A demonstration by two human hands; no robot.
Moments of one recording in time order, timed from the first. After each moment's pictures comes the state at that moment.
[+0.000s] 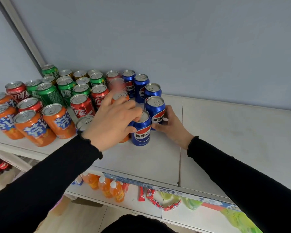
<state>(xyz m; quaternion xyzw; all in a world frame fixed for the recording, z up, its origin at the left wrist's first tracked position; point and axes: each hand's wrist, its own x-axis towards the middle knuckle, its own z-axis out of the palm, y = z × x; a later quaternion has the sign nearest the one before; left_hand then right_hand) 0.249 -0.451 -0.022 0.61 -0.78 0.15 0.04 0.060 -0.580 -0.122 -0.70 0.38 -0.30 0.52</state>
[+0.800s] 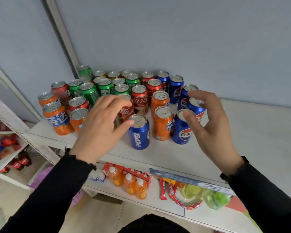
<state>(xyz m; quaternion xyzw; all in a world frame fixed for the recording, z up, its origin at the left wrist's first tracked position) 0.371 -0.356 -0.013 0.66 -0.69 0.10 0.27 0.112 -0.449 -0.029 -0.77 0.35 -0.48 0.21</state>
